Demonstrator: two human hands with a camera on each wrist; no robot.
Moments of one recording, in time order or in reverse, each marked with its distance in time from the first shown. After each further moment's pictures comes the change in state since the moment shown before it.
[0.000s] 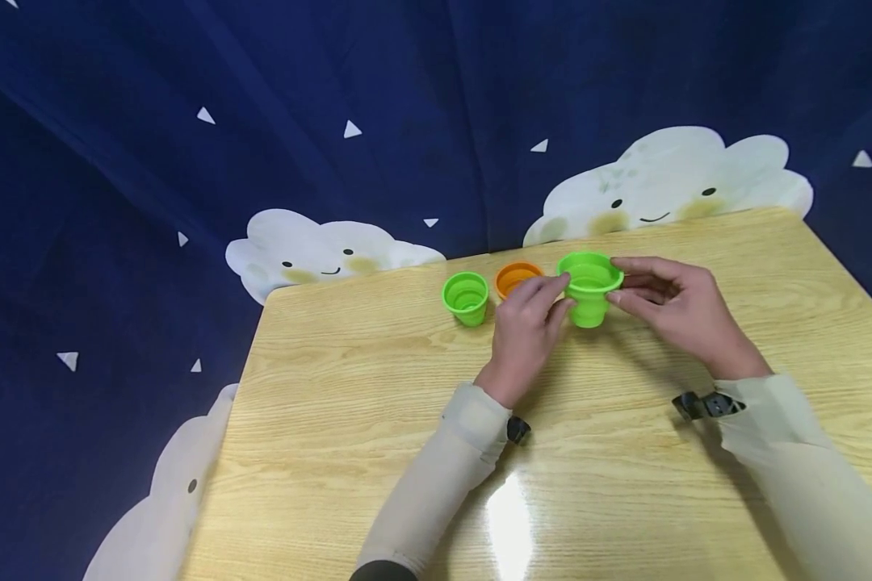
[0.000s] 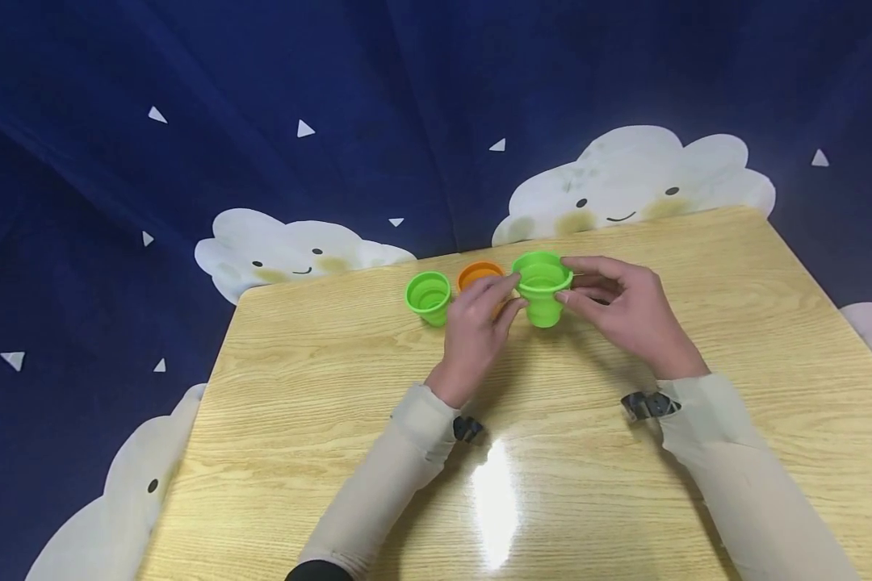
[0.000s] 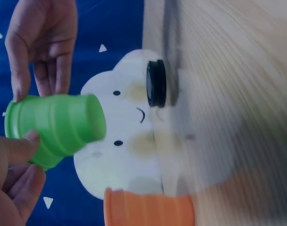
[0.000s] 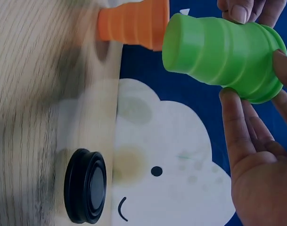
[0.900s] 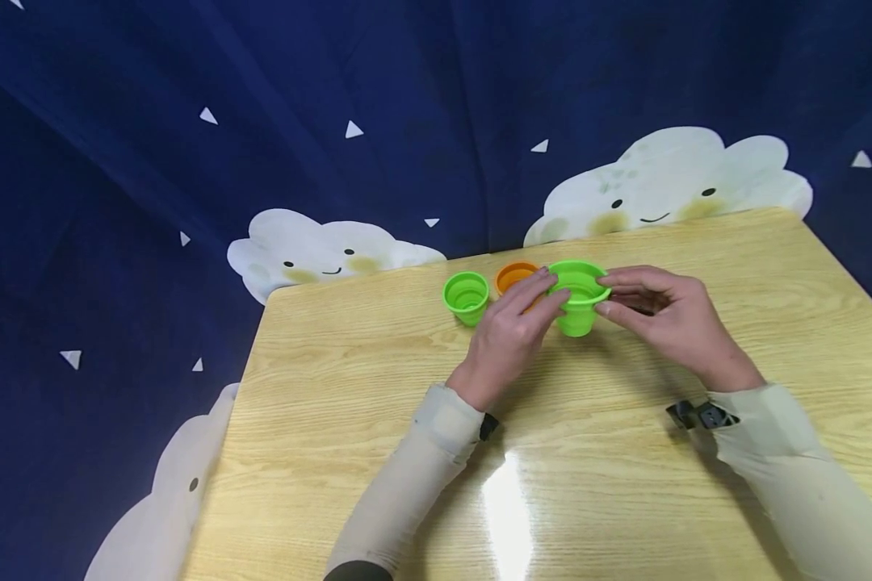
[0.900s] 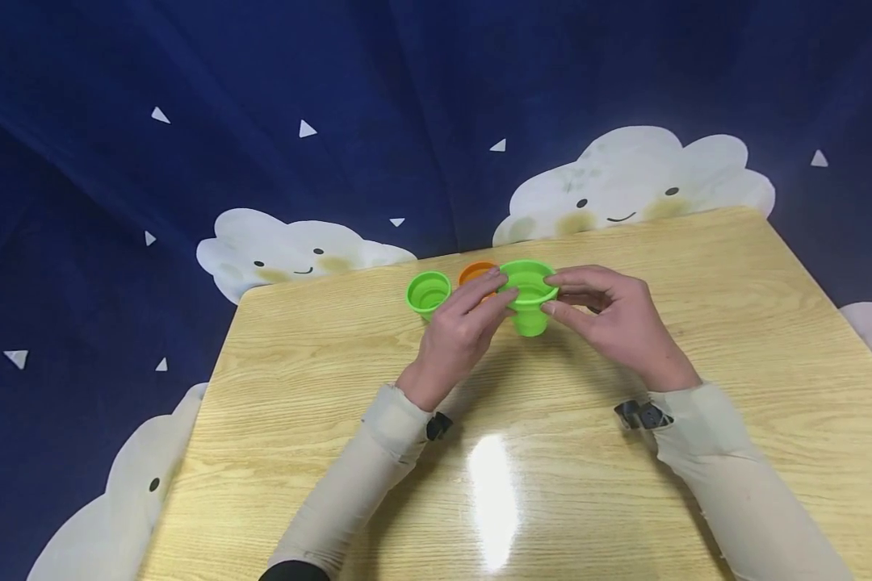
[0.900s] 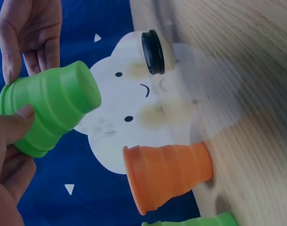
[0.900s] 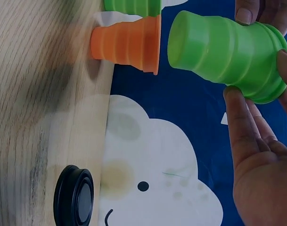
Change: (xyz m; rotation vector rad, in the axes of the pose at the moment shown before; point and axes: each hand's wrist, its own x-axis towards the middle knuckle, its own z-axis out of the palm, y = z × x) left_hand -0.001 -0.011 -0.030 0.159 -0.032 0.343; right_hand -0.010 -0.016 0.012 0.057 -0.006 -0.117
